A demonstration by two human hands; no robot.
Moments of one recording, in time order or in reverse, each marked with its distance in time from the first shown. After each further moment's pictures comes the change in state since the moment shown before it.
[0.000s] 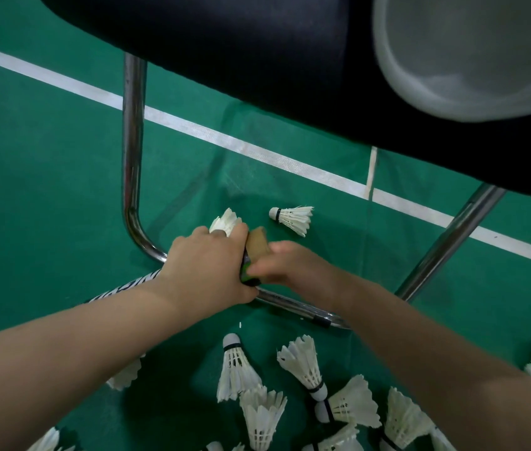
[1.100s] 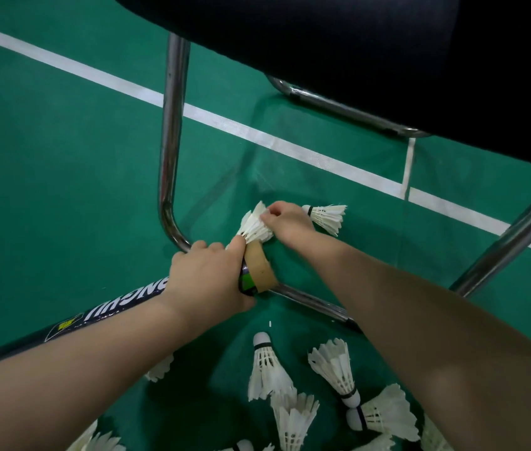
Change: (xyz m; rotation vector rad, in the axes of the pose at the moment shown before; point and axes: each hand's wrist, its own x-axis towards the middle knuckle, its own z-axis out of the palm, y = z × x) left_hand -0.017 -0.035 0.028 0.019 -0.083 -0.147; right_hand 0.123 0.015 -0.010 -0.533 0.526 0.161
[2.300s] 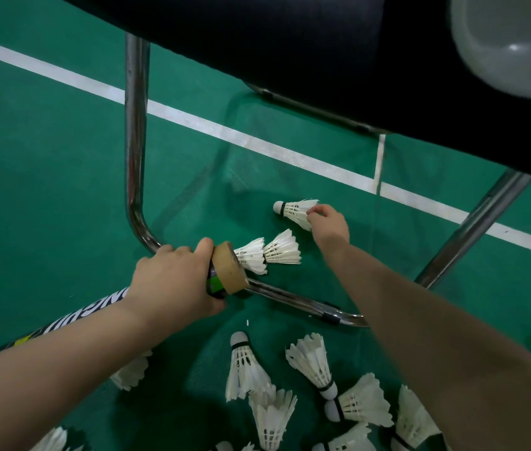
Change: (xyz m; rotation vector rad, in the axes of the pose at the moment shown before) left_hand -0.001 -0.004 0.002 -0.002 -0.009 0.007; right_hand -0.008 0.074 -0.051 0.297 0.351 0.233
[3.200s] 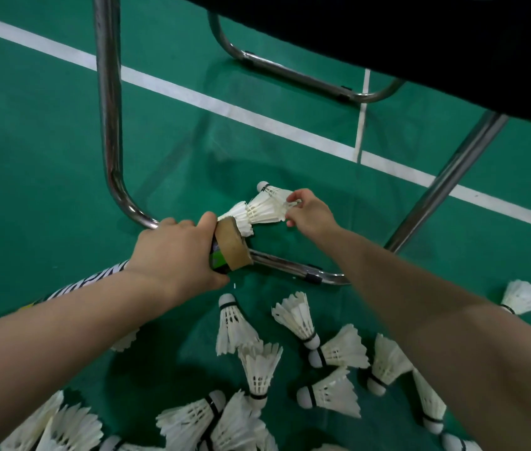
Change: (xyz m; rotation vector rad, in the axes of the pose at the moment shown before) left_hand -0.013 0.019 -0.008 -0.045 -0.032 0.072; right_hand -0.035 0.015 -0.013 -0.189 -0.237 -0.076
